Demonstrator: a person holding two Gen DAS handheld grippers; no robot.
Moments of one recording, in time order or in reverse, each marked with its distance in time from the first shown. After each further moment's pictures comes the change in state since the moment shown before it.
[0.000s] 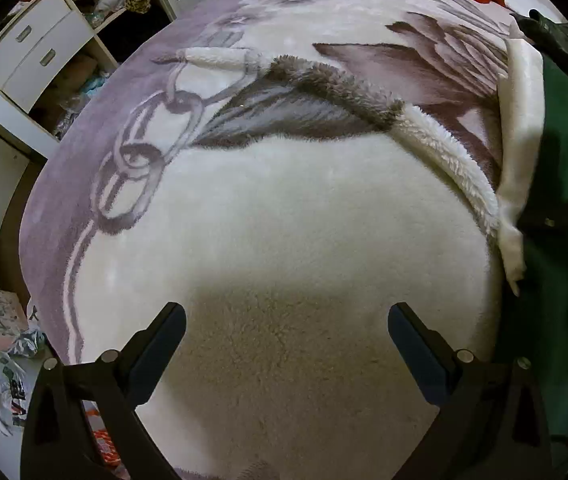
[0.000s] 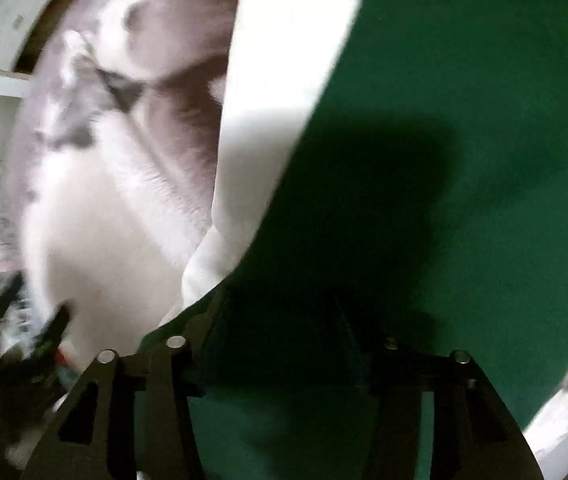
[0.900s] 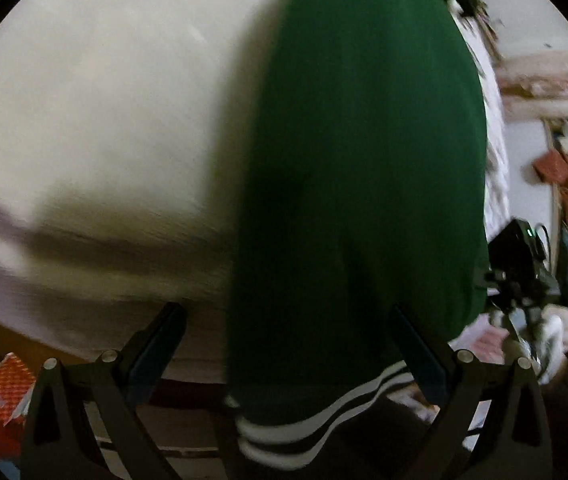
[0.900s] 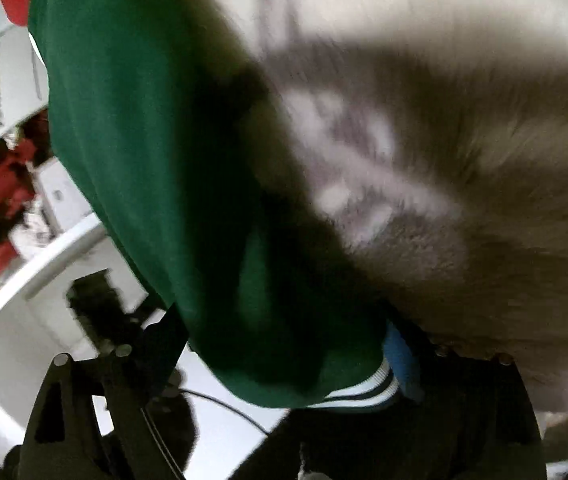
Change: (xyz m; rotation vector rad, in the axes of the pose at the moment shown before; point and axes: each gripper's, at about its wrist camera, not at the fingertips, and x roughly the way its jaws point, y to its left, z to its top) left arm -0.008 -0.056 -0.191 0.109 0.419 -0.647; right arm 0.109 -0.146 -0.379 0.680 0.082 0.879
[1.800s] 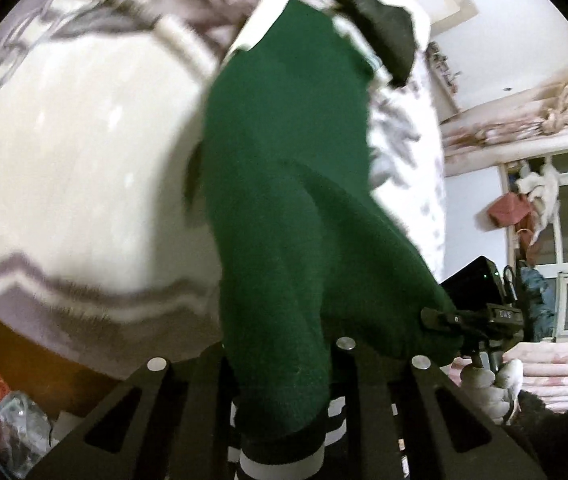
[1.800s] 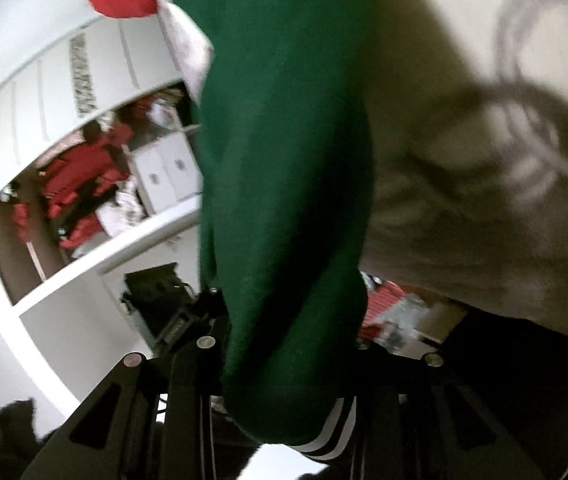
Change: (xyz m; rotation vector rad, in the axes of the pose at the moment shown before) left arm -0.100 -0.104 0.033 -0.016 -0.251 -0.108; right arm -0.042 0.127 -0.036 -0.101 -0.030 0.314
